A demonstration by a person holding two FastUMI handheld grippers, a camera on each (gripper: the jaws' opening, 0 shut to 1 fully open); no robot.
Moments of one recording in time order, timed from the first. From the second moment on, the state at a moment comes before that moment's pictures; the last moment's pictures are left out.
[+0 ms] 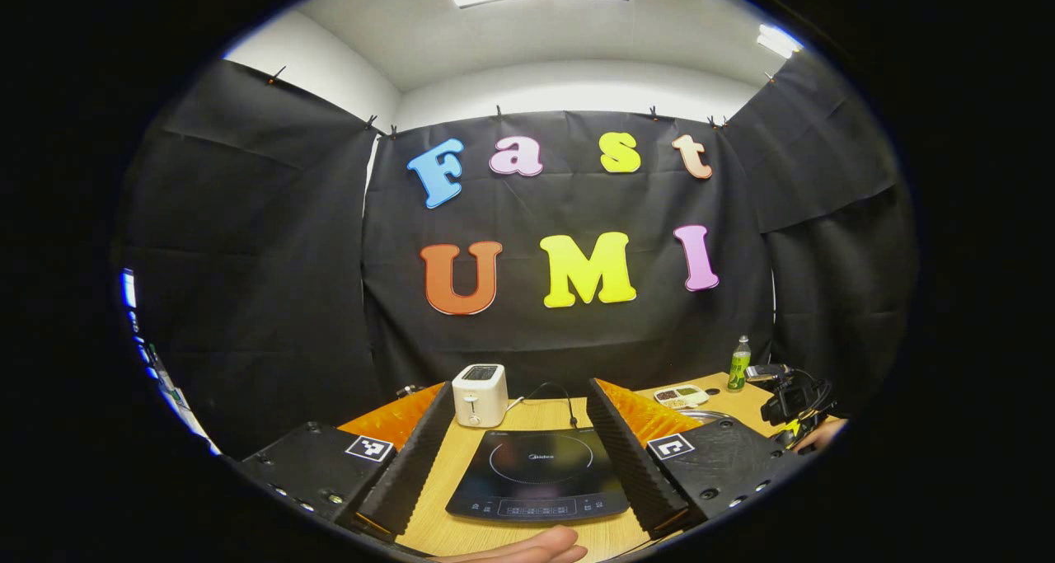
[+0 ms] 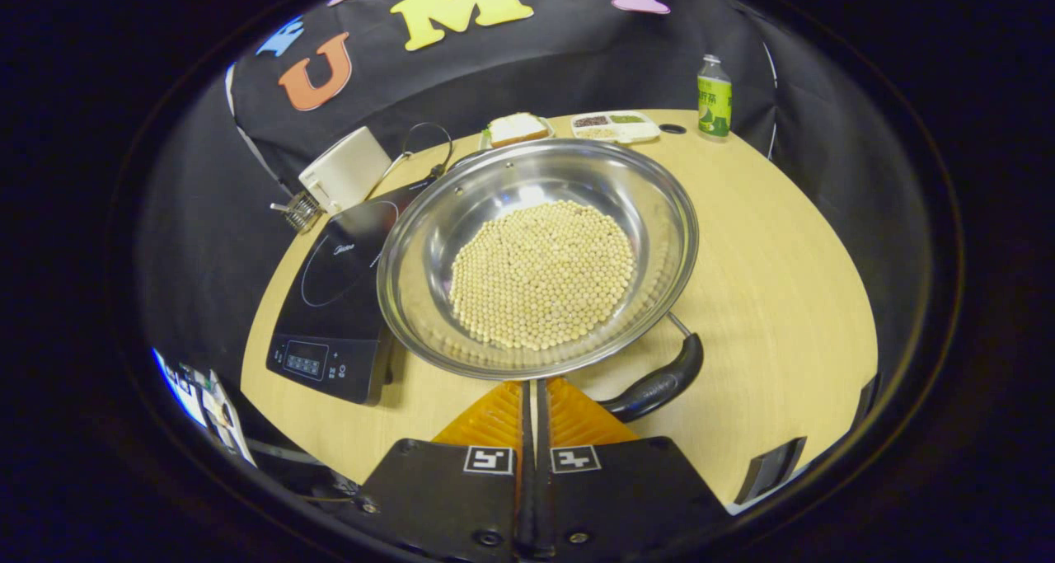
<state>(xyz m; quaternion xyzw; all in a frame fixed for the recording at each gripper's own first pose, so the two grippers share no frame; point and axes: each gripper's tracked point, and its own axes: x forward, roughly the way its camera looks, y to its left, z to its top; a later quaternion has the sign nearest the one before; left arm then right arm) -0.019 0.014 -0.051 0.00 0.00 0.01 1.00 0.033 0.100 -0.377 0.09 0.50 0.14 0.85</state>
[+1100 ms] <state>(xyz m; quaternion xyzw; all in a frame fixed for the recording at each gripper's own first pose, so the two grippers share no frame) 0.080 -0.034 -0.048 -0.09 0.01 -0.01 1.00 0.094 0.021 -0.395 0.01 0.46 0.16 0.87</state>
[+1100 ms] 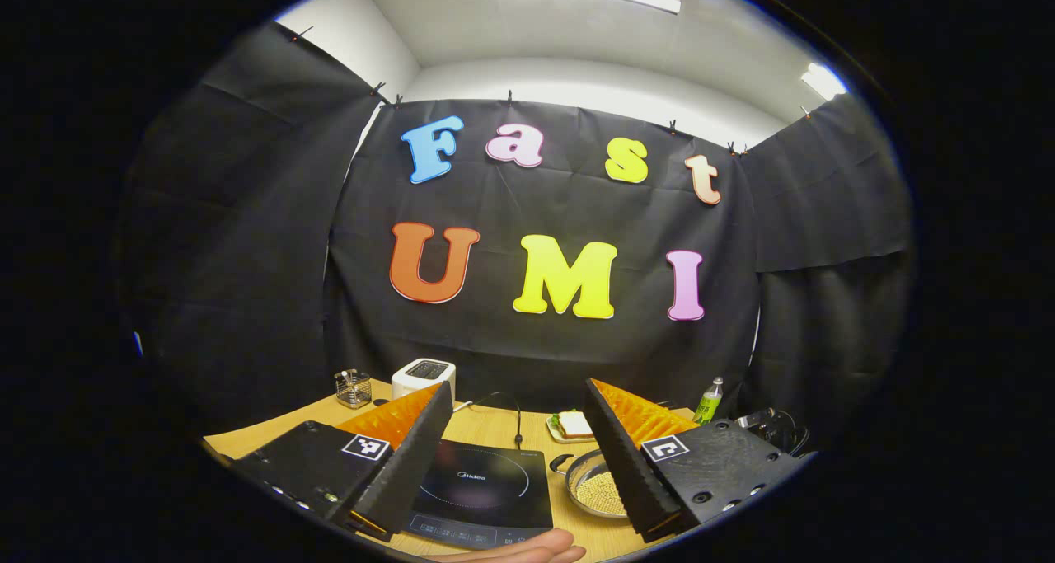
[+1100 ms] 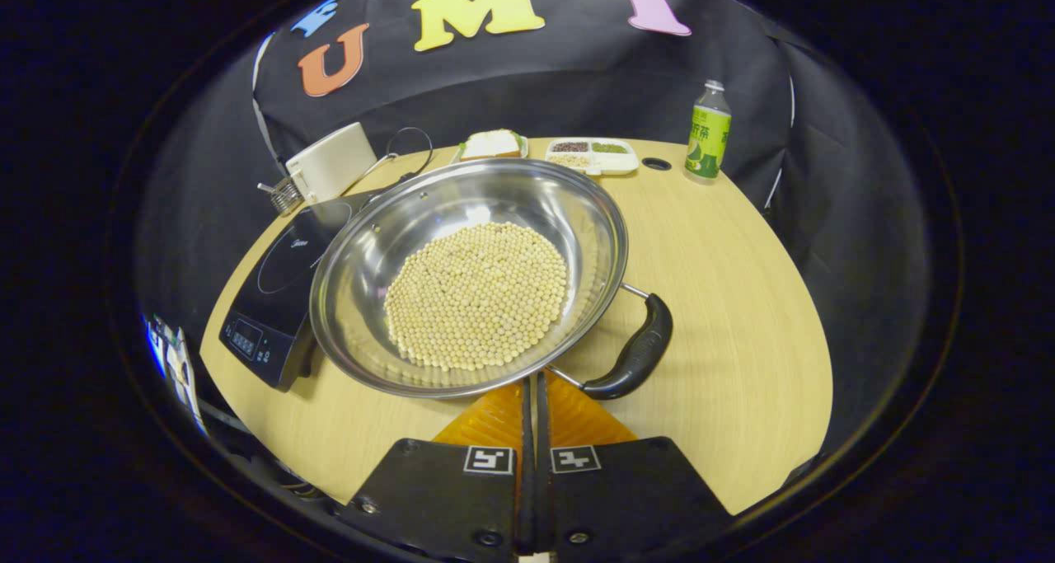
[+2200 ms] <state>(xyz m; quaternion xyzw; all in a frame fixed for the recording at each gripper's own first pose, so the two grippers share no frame) 0.183 -0.103 -0.162 -0.05 0.13 -0.05 0.99 0.197 -0.058 -0.410 -0.02 0.45 0.10 0.89</state>
